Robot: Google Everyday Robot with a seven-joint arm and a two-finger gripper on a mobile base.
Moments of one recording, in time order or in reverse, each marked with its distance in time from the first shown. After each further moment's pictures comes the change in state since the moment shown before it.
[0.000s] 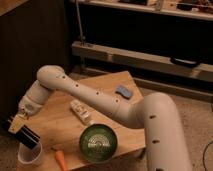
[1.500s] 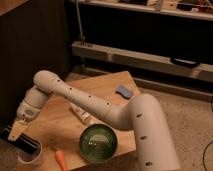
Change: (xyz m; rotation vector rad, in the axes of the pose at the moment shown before) arm -0.018 -0.001 0.027 0.125 -0.016 -0.168
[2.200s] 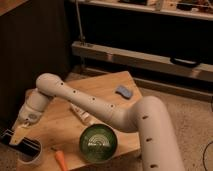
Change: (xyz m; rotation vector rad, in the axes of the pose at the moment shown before) arm -0.002 -0.012 0.002 -0.010 0.012 -0.079
